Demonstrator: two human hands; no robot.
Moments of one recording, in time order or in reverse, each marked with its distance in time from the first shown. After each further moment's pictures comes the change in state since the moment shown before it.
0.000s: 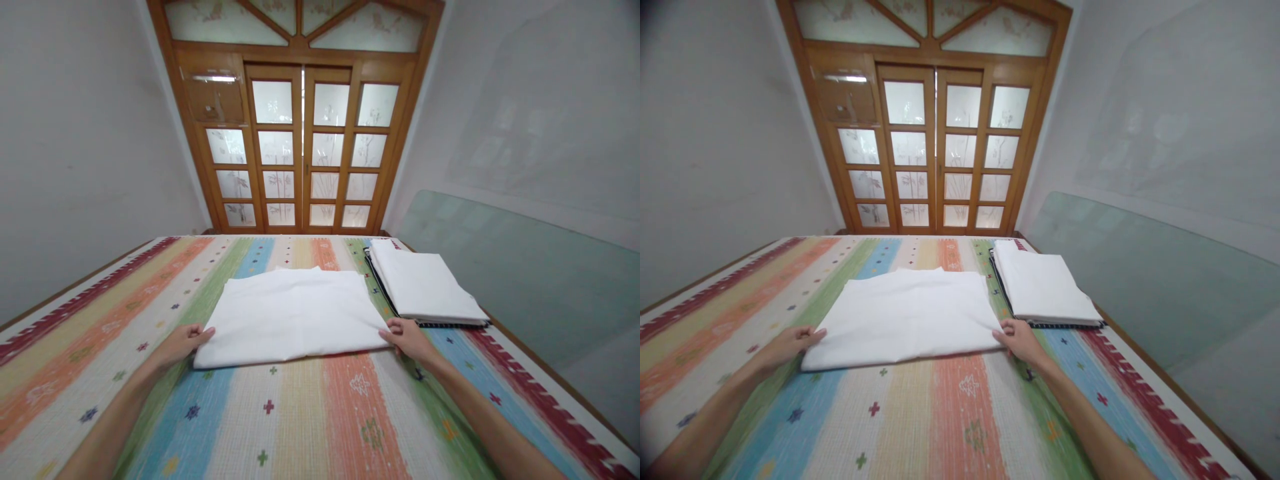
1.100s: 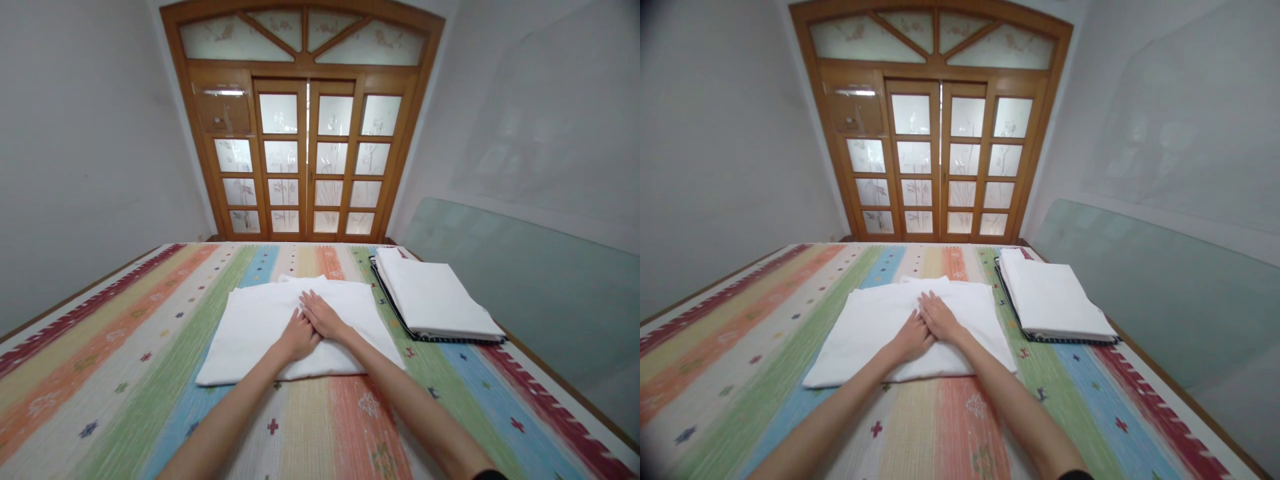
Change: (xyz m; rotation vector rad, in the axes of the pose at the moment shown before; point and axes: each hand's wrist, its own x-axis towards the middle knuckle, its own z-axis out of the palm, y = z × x) left_hand 0.059 0.094 0.196 0.583 -0.114 0.756; right_hand 0.112 -0.091 0.157 -0.571 -0.143 -0.718
